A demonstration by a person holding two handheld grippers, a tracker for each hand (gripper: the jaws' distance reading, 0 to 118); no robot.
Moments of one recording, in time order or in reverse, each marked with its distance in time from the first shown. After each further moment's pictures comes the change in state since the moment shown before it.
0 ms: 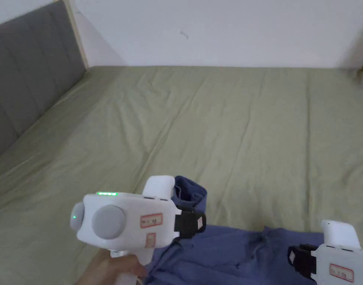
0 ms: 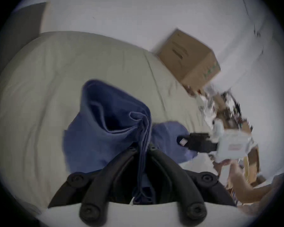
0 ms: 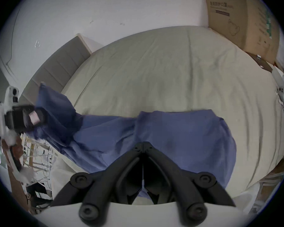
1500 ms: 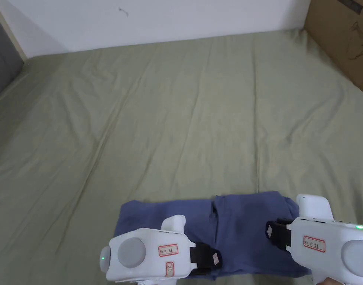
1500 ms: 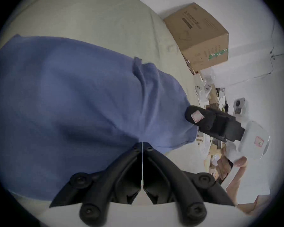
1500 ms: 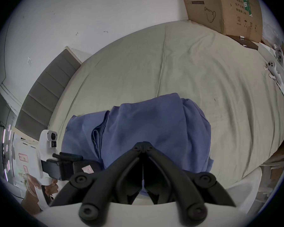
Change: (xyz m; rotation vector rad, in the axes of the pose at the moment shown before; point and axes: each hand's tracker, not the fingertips) left arm 0.031 -0.083 -0.112 -0.252 -0.184 0.262; right arm 0.047 -0.027 0.019 0.021 -0.013 -0.121
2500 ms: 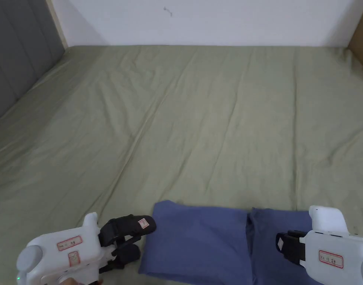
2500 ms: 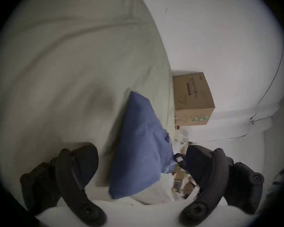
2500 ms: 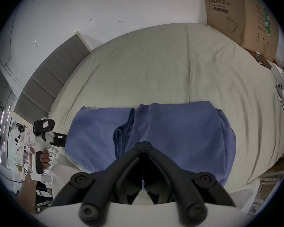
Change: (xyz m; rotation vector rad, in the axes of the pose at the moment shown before) left arm -0.189 -0.002 0.131 0.352 -0.282 0.455; right arm -0.062 0.013 -0.018 -0.055 0.012 0.139
